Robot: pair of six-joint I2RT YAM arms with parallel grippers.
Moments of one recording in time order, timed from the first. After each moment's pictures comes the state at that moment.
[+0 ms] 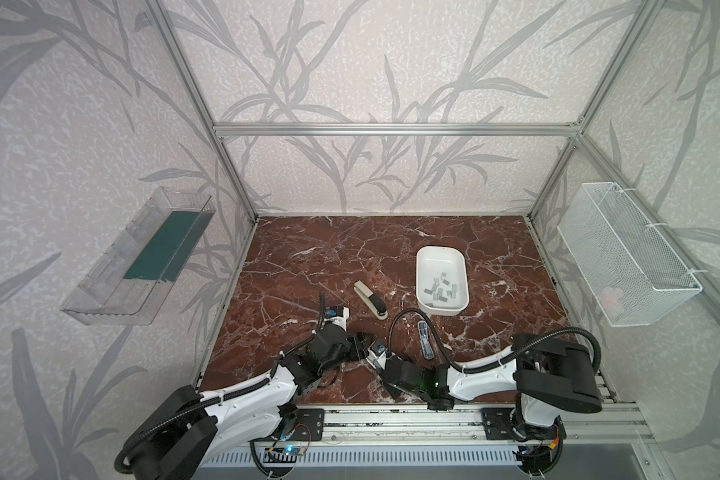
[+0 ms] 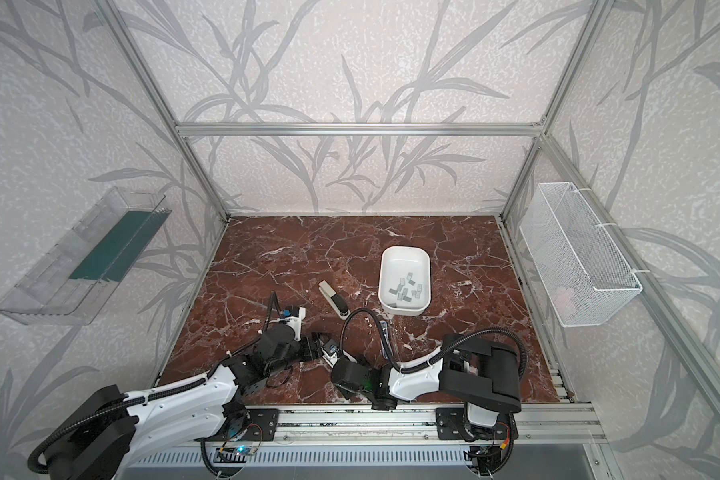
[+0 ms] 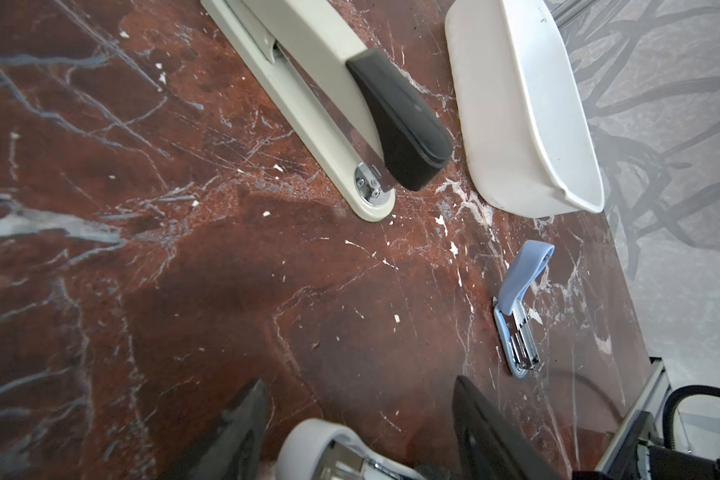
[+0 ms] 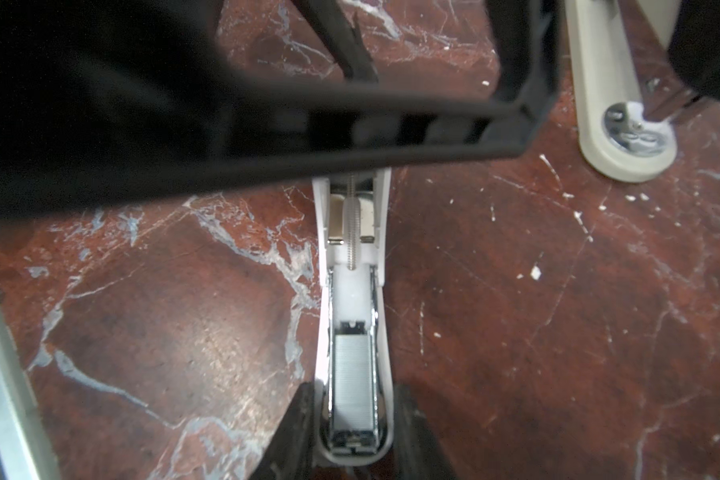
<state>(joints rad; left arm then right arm) -0.76 0.99 0.19 0.19 -0.03 -0.83 1.35 1.70 0.63 0.28 0.33 0.39</state>
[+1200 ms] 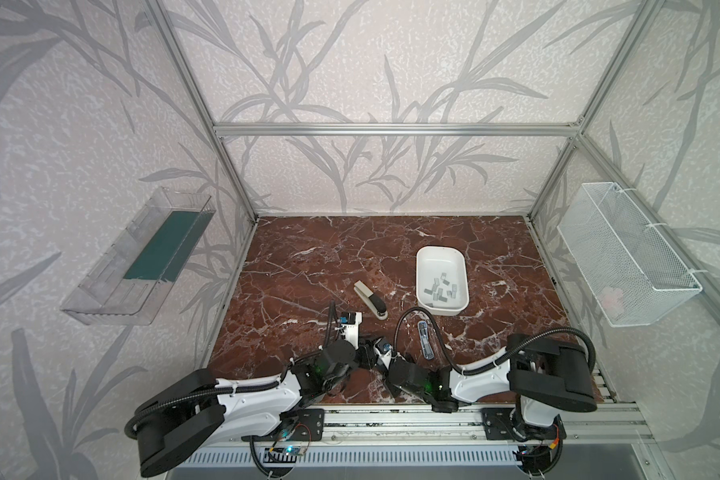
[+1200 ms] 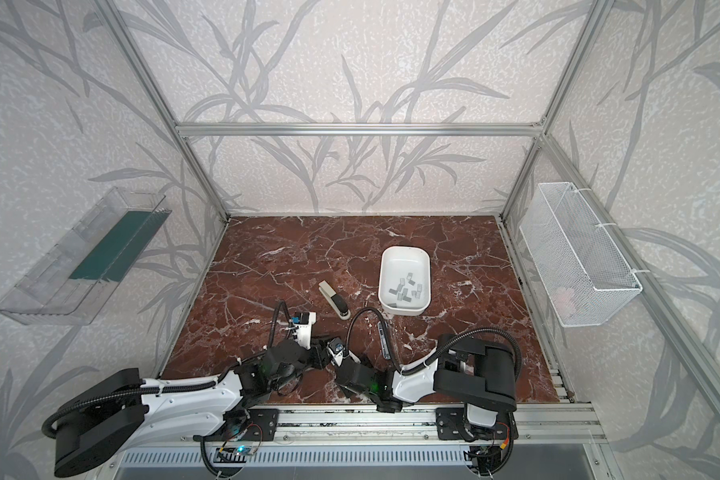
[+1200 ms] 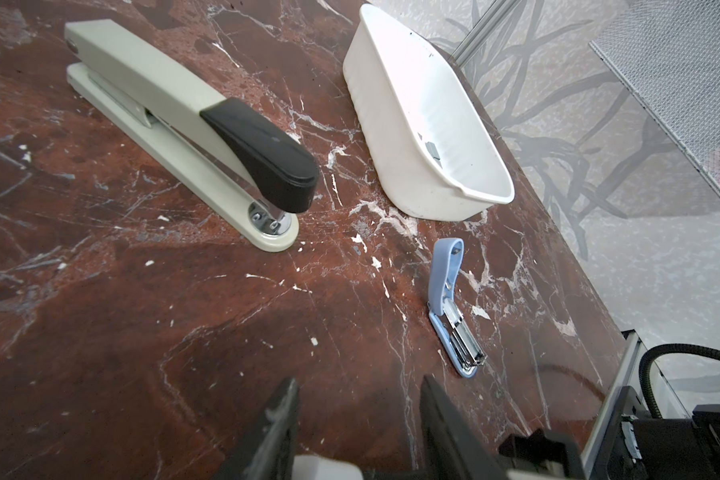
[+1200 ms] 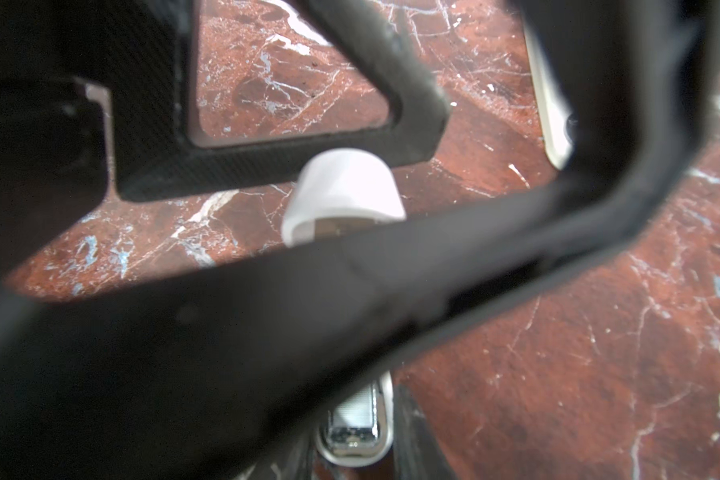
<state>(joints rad) -1.01 1.08 0.13 0.53 -0.24 -0.76 1.34 1.72 0.55 0.45 0.36 0.42</state>
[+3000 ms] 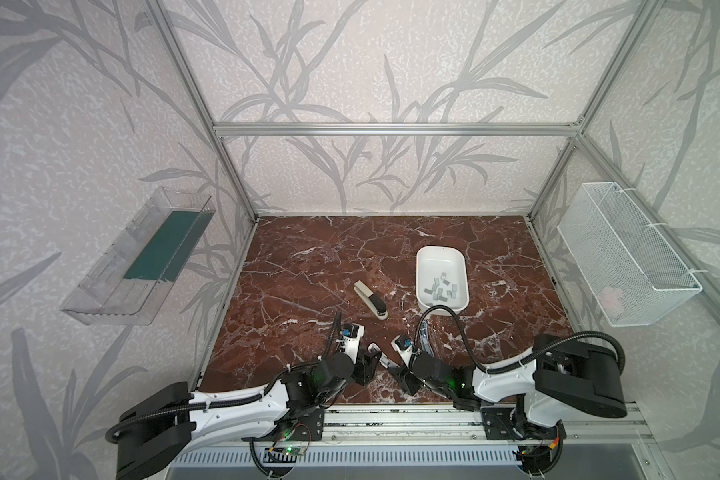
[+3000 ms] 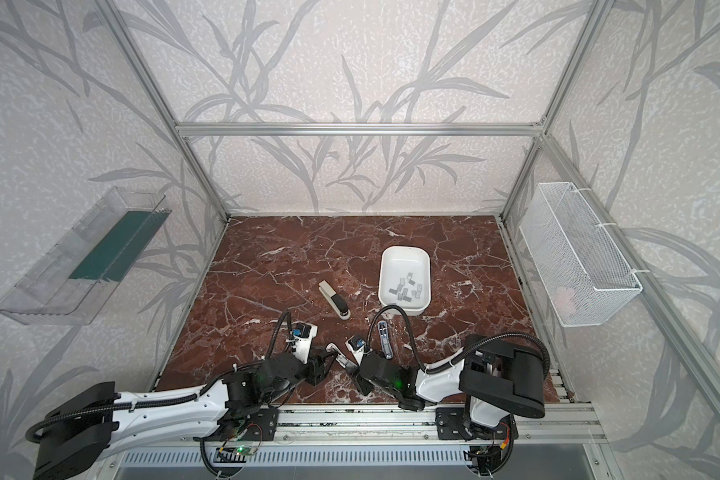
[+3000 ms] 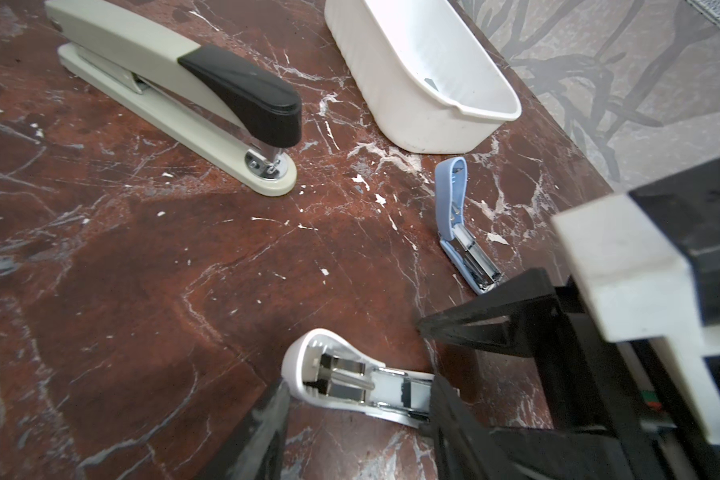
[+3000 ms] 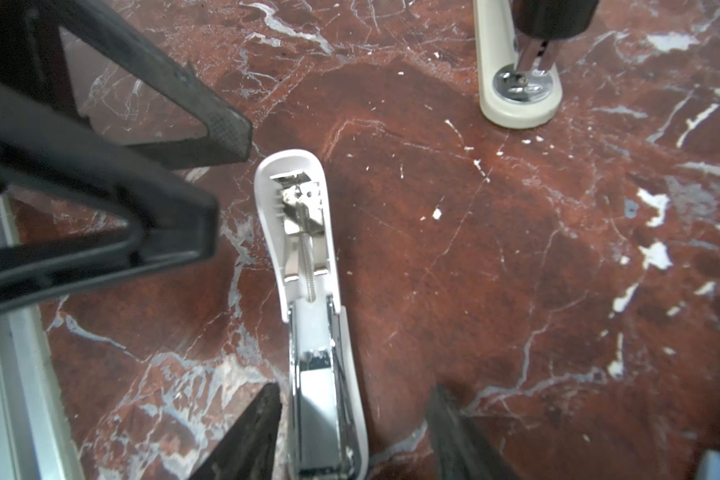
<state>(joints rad) -1.11 0.89 0.10 0.26 -0.32 -0.68 1.26 1.55 0.35 0.53 0.25 0.43</state>
